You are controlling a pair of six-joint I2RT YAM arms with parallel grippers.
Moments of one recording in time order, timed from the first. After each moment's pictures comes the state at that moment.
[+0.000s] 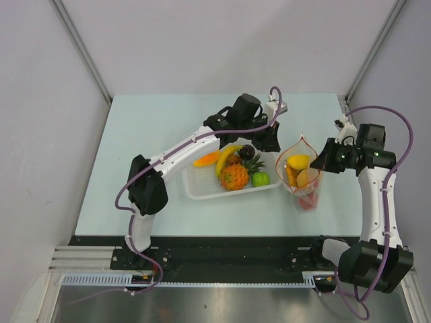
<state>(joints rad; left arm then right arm) -0.83 2.02 1.95 -0.49 0.52 -0.14 -0.25 1.13 1.13 -0.95 -0.59 -0.02</state>
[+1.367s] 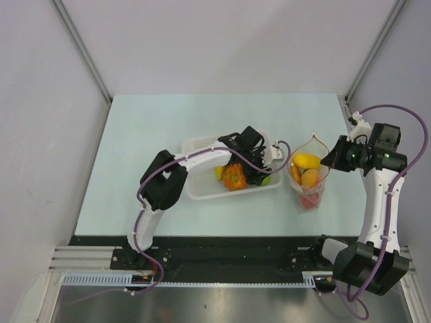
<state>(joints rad) -0.84 2.16 1.71 -0.52 0.45 0.48 -0.36 1.11 1.18 -0.98 -0.58 -0.06</state>
